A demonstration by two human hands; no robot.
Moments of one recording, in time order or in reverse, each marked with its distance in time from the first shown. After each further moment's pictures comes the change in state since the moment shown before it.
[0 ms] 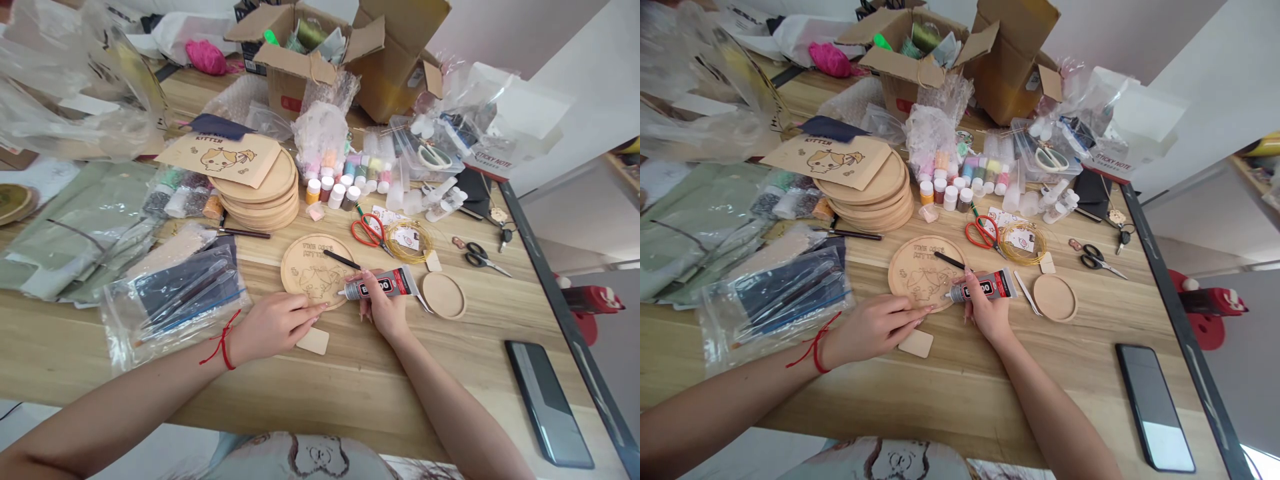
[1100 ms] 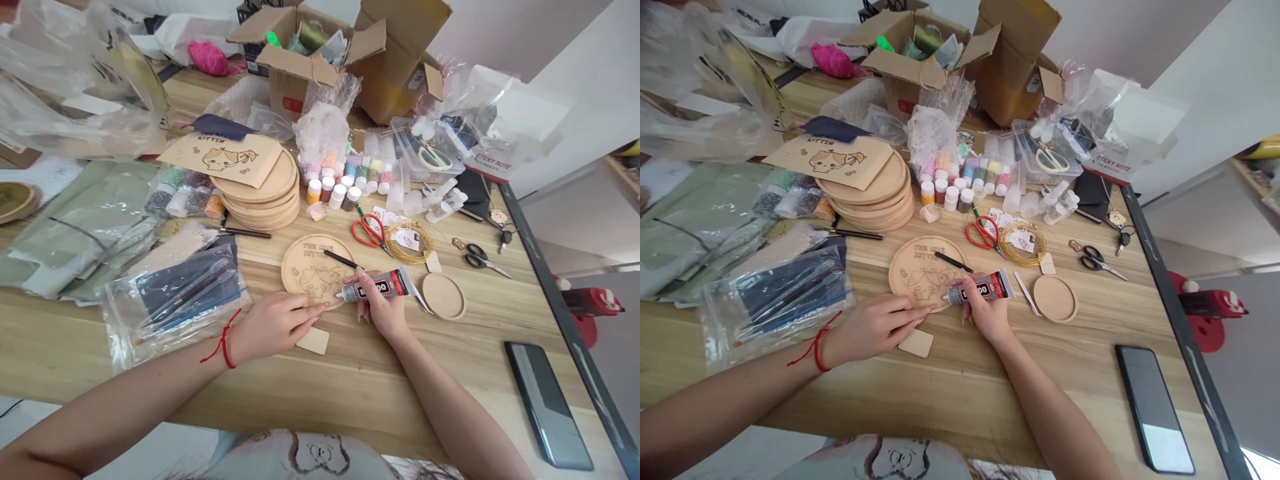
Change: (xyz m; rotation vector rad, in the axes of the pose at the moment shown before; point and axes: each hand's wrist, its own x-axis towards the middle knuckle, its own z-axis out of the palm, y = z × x) left_hand -0.001 -0.001 0.001 0.011 -0.004 -0.003; right_hand 0.000 0.000 -0.003 -0.062 -0.092 0.023
